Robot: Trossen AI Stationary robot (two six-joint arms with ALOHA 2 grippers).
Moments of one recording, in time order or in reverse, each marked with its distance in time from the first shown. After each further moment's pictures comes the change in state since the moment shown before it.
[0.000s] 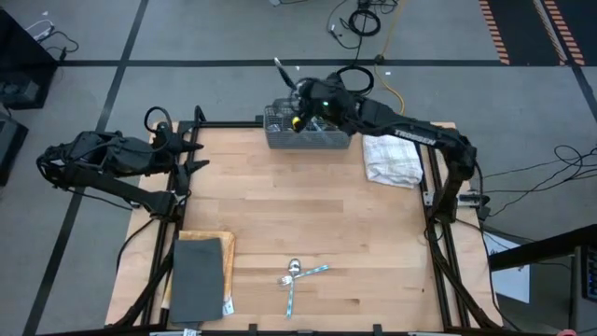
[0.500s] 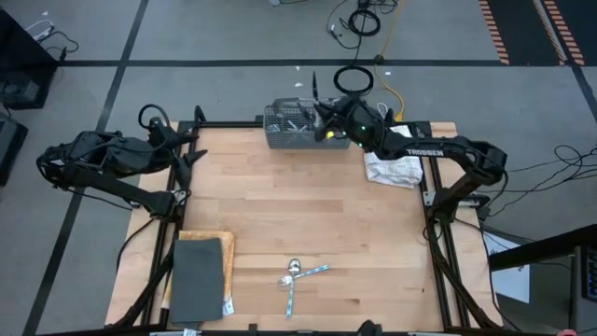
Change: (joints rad) left arm 0.000 0.000 0.000 0.000 -0.149 -0.017; right arm -0.137 -0.233 -0.886 1.050 -0.221 0.049
